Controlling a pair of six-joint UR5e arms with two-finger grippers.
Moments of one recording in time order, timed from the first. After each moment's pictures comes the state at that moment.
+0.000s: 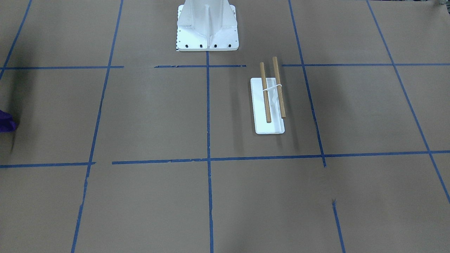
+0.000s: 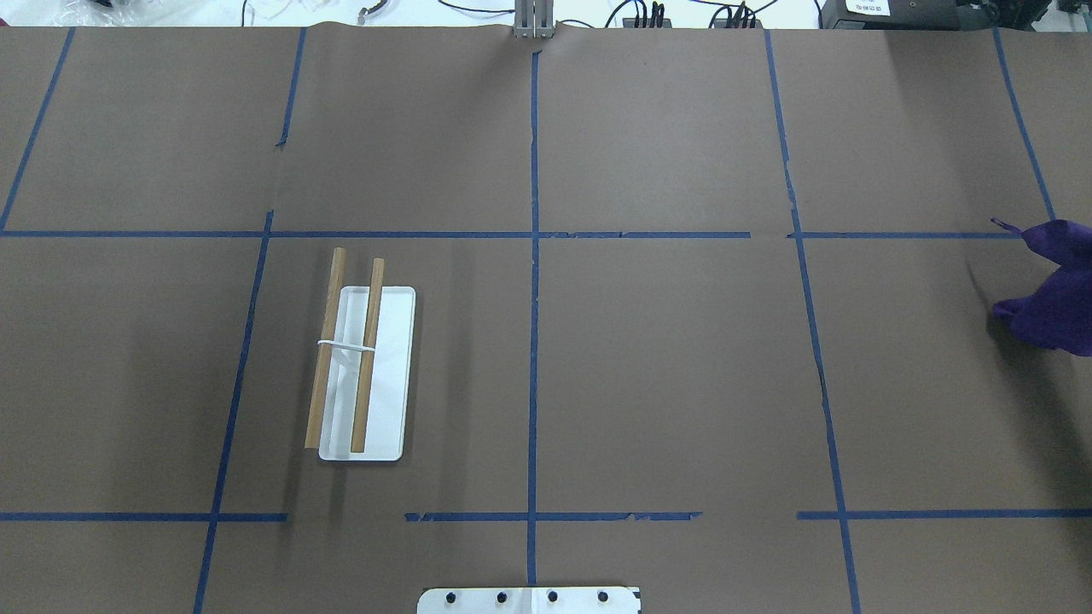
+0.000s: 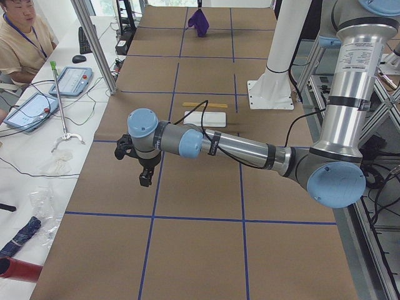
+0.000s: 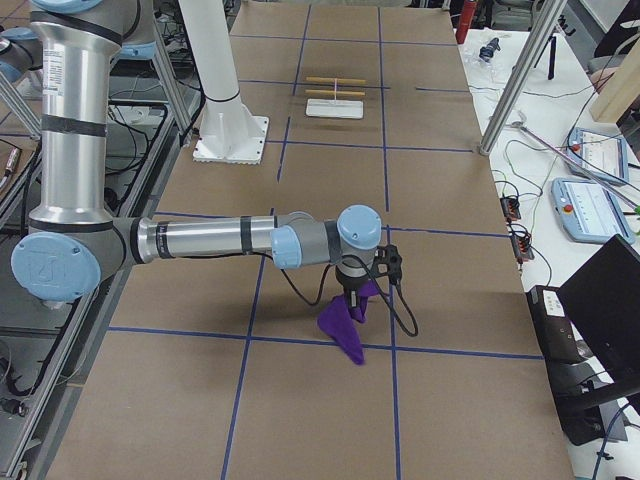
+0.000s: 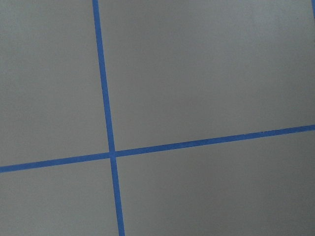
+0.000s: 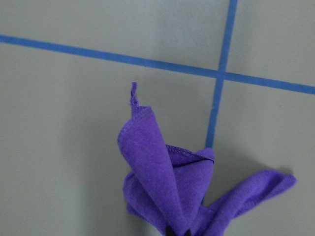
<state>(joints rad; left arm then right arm) -1.52 -1.71 -1.66 -1.62 -2.42 -0.03 1.42 -1.67 1.82 -1.49 2.42 0.18</state>
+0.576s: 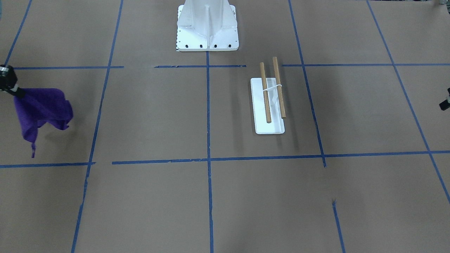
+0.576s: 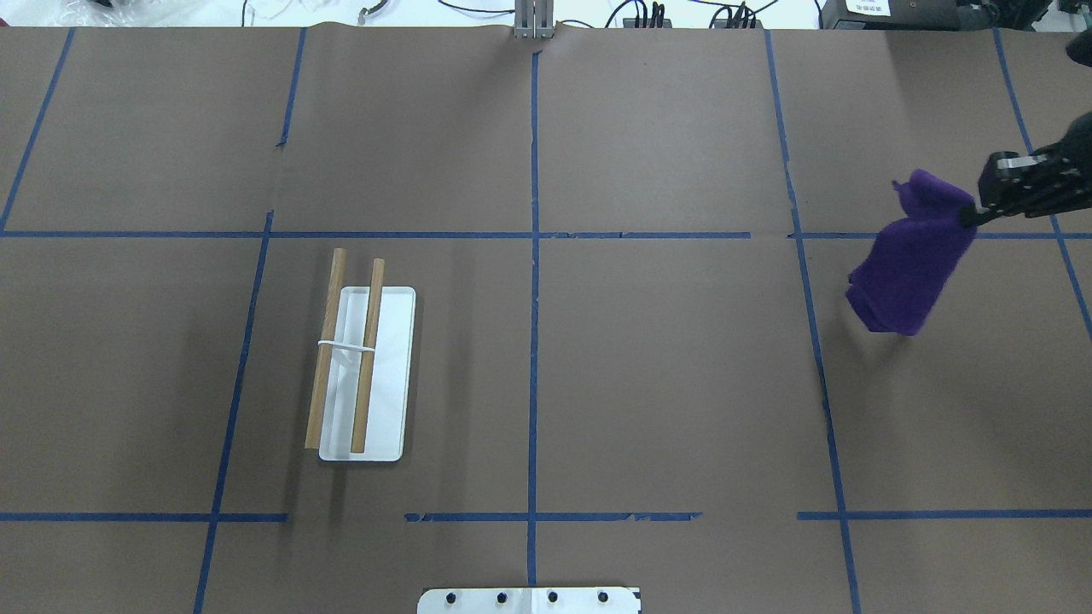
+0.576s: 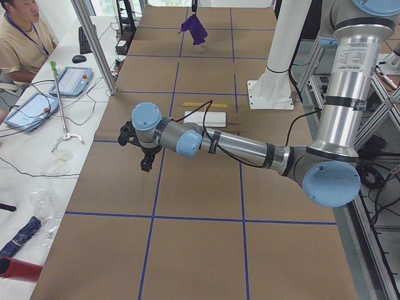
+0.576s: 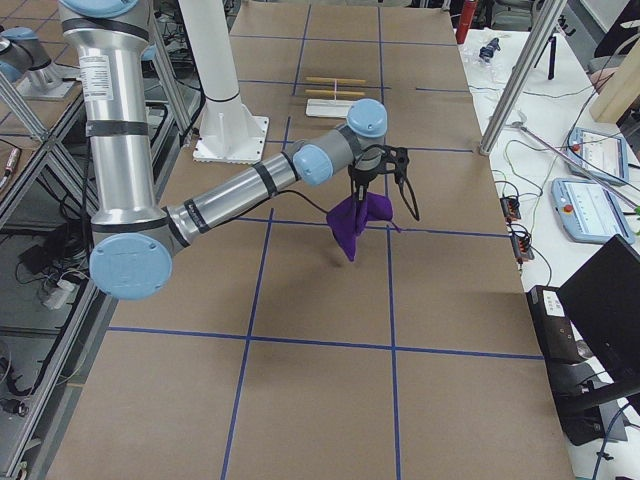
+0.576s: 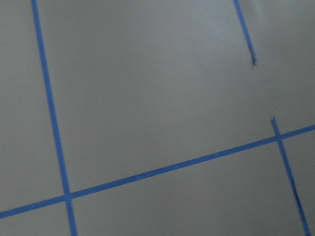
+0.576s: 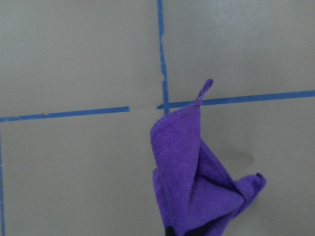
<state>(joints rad) -1.43 -1.71 -1.66 -1.84 -2.53 -0.27 1.16 -1.43 2.02 -1.49 2.46 0.87</state>
